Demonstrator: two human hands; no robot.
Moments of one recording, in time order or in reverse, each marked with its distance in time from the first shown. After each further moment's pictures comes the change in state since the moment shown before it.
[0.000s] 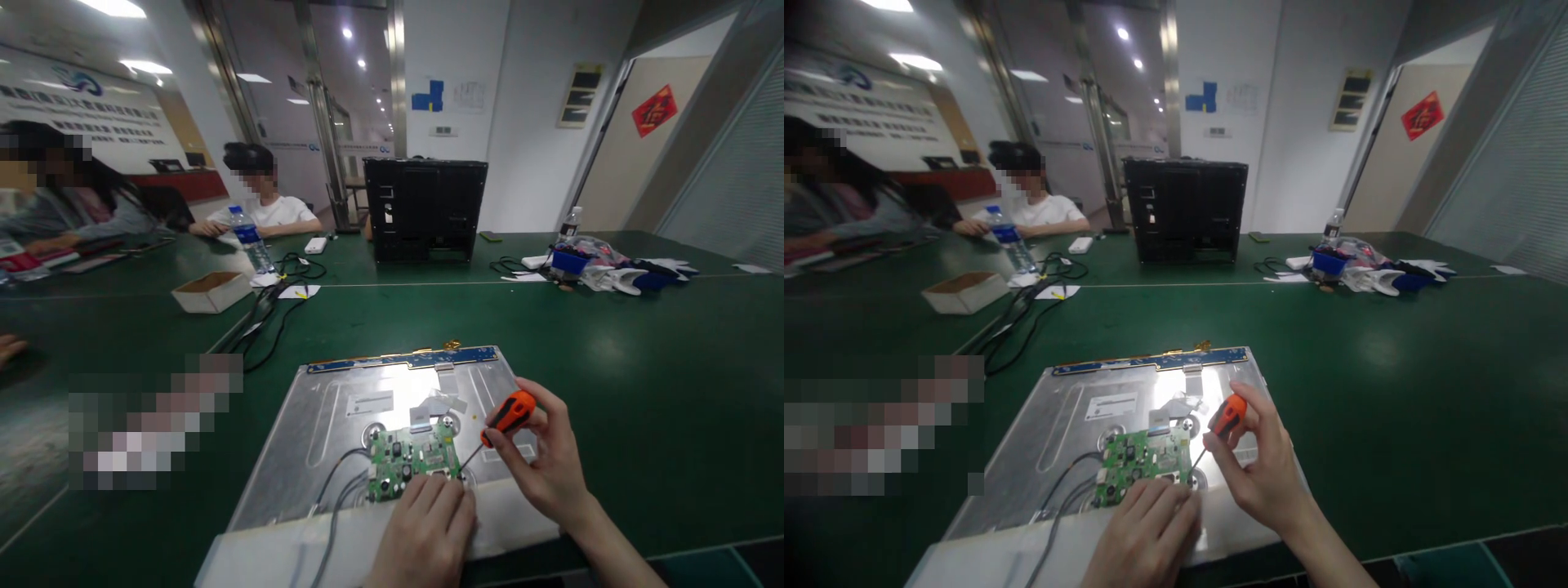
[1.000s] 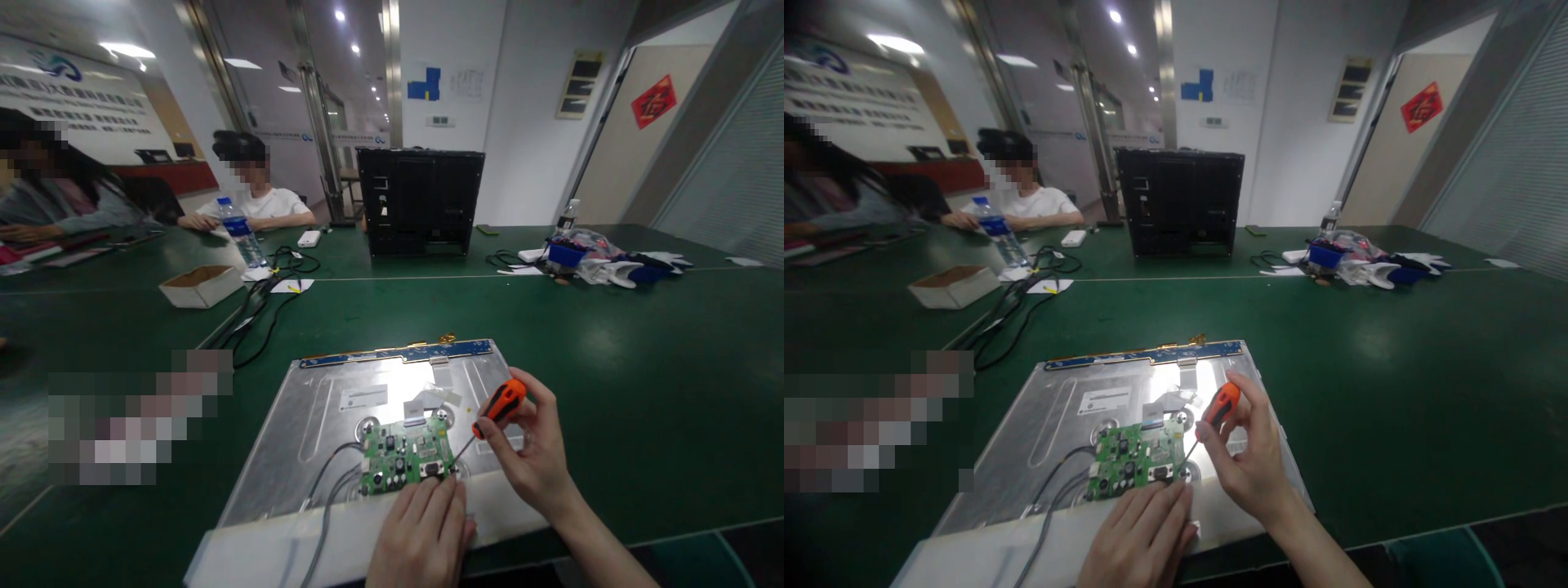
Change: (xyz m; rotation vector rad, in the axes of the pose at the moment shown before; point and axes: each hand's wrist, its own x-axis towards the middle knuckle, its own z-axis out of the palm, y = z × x) left_hand -0.010 0.009 0.000 0.078 0.050 -0.040; right_hand -0.002 0.001 0.009 -0.040 0.082 0.081
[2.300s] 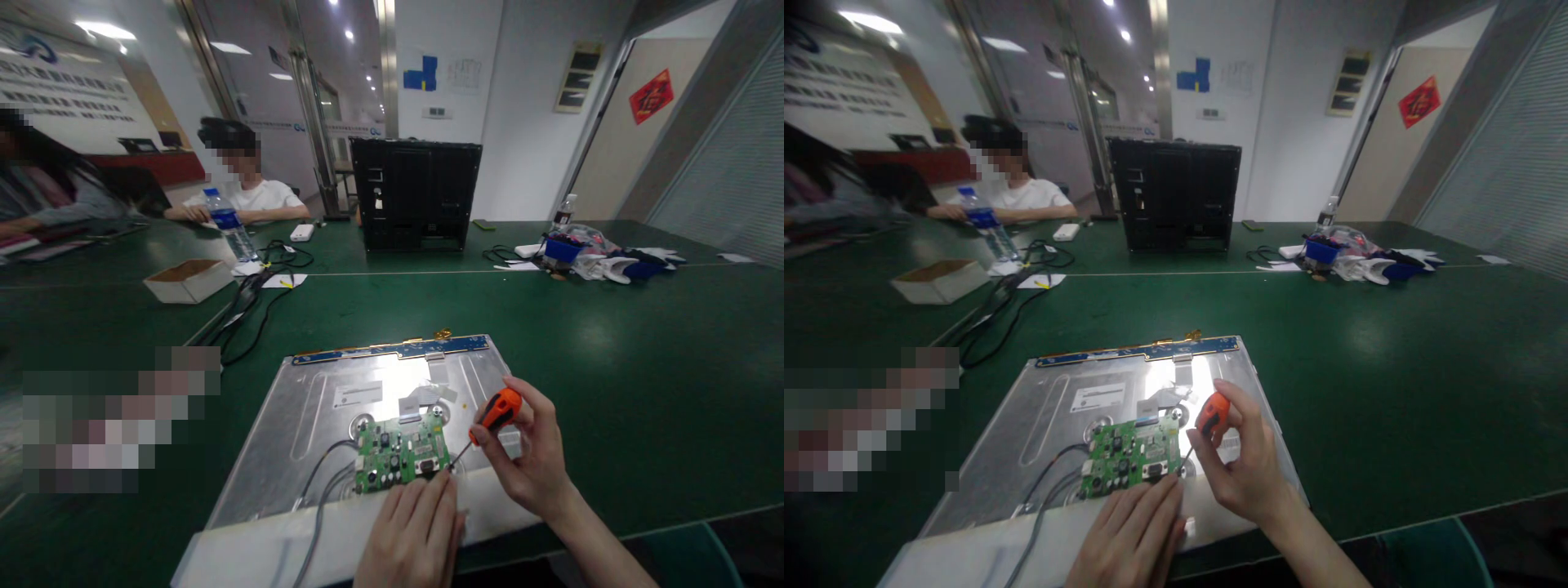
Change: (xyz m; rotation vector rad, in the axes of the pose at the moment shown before) left_hand -0.013 -0.002 0.000 -0.008 -0.075 -0.036; right_hand 0.000 -0.002 -0.002 0.045 -0.064 -0.162
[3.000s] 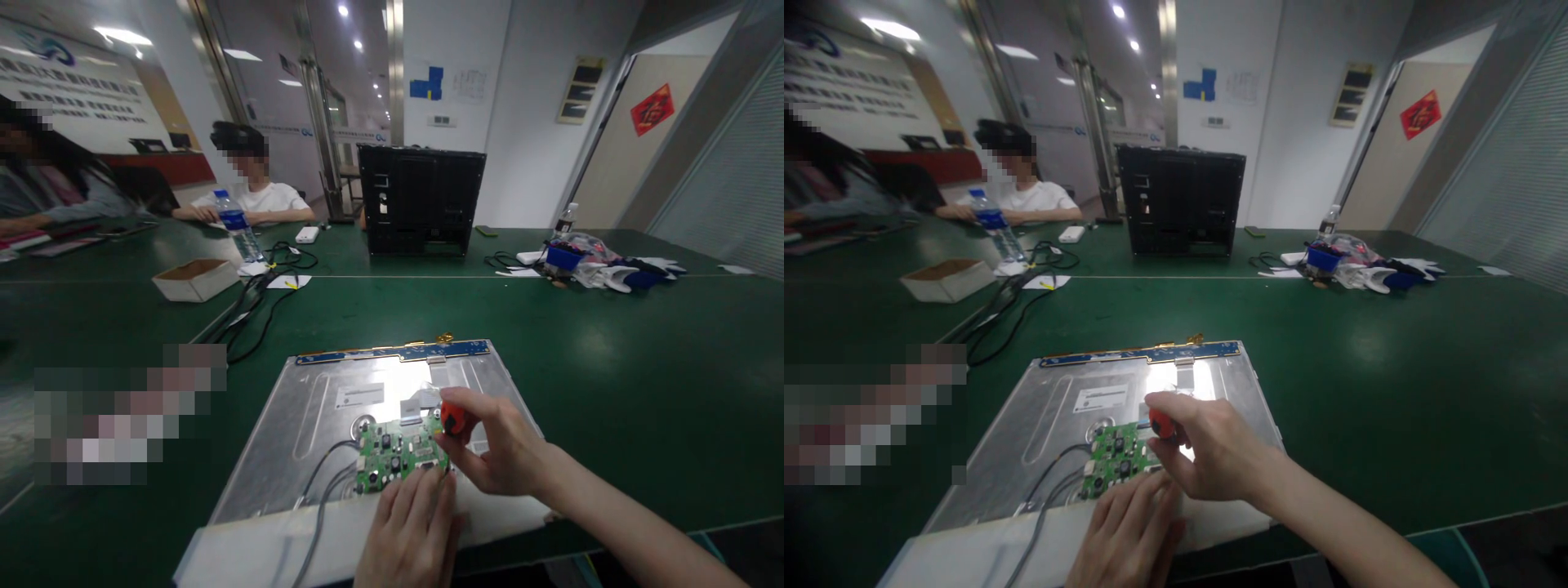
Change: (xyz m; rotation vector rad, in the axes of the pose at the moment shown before) left_hand 0.001 0.003 -0.002 -0.010 0.024 -0.077; right_hand 0.047 -0.015 0.006 -0.091 -0.358 -0.339
